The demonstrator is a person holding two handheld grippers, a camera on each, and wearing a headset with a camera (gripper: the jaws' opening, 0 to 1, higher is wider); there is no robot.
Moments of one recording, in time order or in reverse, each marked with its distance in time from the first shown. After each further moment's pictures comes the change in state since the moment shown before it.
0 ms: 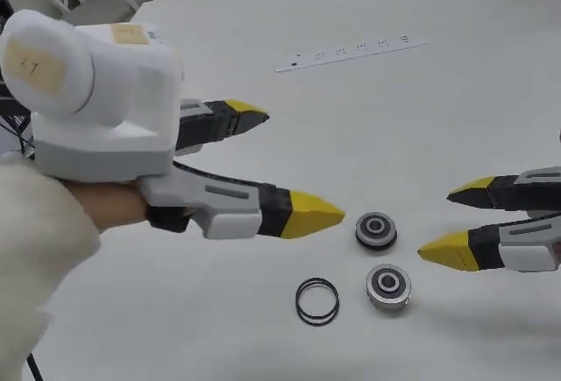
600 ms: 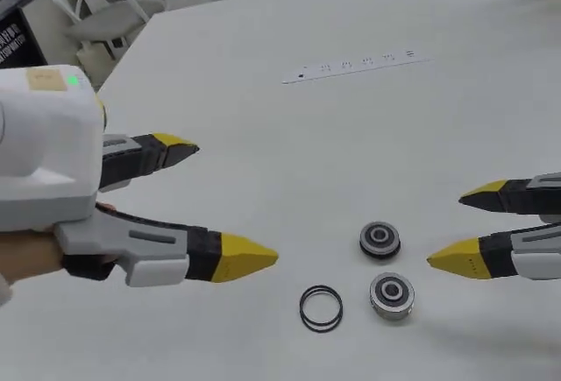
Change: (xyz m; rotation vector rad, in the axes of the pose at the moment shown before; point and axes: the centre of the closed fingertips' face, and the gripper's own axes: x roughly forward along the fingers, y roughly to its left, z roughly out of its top) left arm -0.053 0.012 -0.034 -0.031 0.088 0.103; right arm -0.008 0.000 0.004 -0.019 0.007 -0.010
